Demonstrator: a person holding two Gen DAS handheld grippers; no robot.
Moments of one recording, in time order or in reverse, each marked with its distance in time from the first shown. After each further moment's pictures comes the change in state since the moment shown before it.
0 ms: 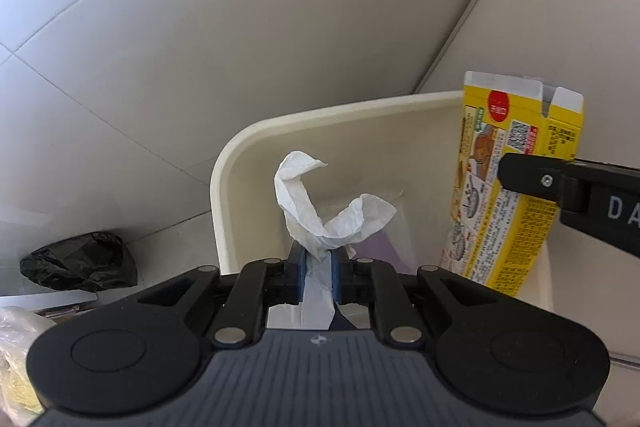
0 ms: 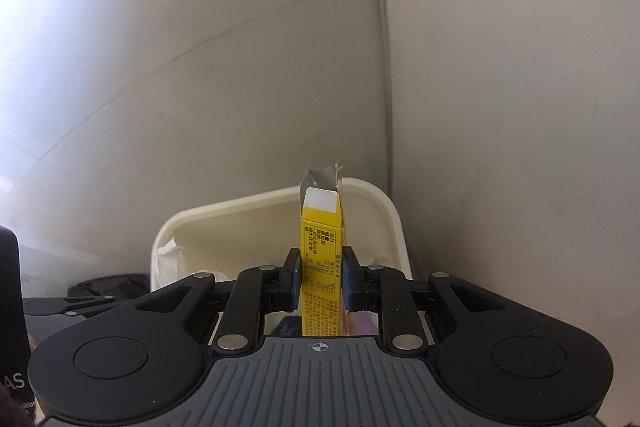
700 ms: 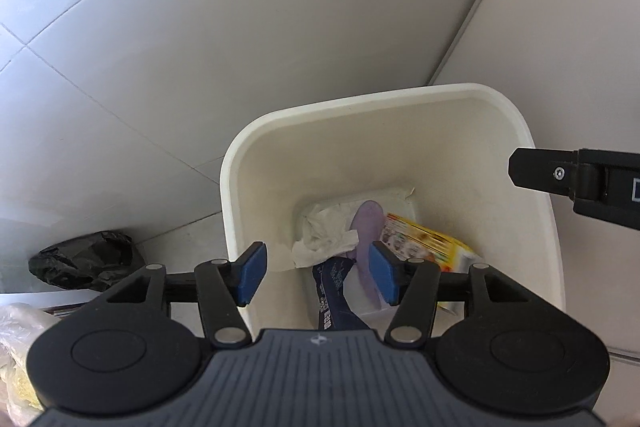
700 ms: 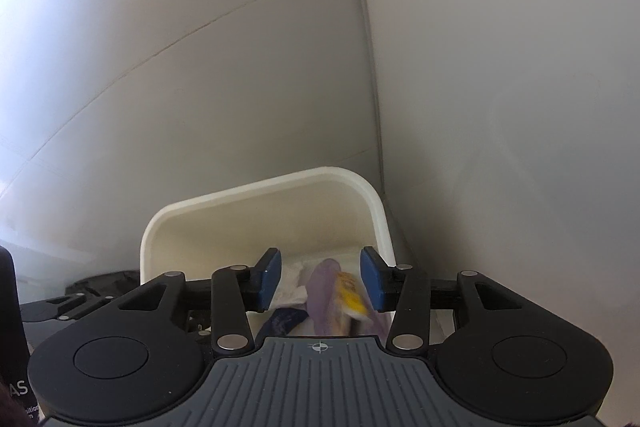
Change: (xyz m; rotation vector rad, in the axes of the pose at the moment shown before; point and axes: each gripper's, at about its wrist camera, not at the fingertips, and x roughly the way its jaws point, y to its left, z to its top) left arm -0.027 -0.011 -0.010 -0.008 -0.018 0.036; right arm -0.011 -0.008 0.007 0.017 0.020 -0.006
